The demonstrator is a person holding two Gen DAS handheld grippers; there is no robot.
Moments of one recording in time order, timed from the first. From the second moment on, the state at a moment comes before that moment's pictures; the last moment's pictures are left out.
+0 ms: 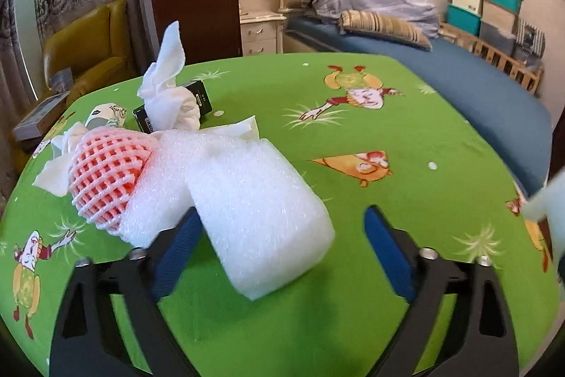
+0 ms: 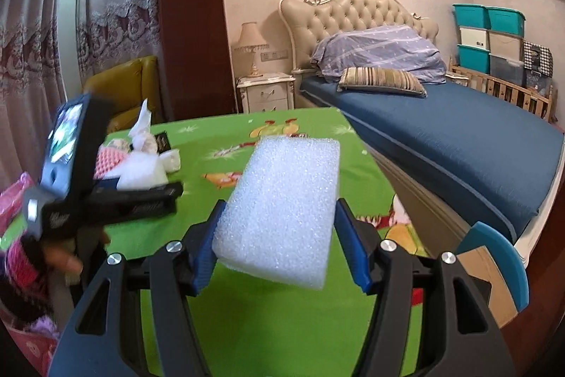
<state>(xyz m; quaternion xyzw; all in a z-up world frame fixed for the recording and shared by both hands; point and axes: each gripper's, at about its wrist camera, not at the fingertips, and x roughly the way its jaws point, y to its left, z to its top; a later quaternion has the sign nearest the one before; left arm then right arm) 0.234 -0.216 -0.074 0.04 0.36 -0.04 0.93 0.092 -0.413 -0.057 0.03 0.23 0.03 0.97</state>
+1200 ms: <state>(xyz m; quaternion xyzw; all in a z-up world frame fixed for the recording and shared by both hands) 0.117 -0.099 -0.051 0.08 0.24 -0.19 0.95 0.075 -0.307 -0.055 -0.02 0.25 0.10 0.96</state>
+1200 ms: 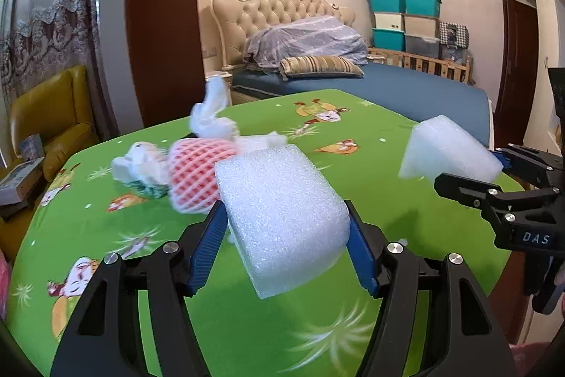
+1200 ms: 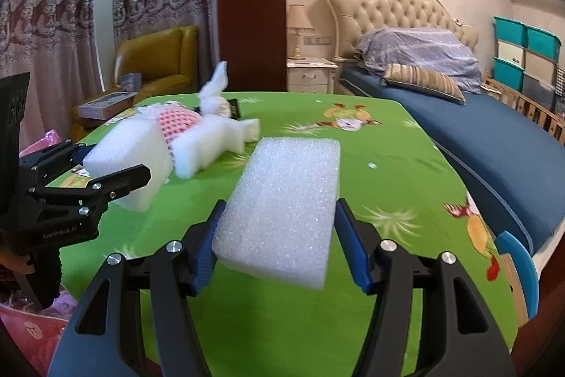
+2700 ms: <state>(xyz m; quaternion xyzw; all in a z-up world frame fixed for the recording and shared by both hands) 0.009 0.214 -0.039 -0.03 0.23 0.11 0.97 0.117 0.038 -0.032 -0.15 0.26 0.39 0.87</state>
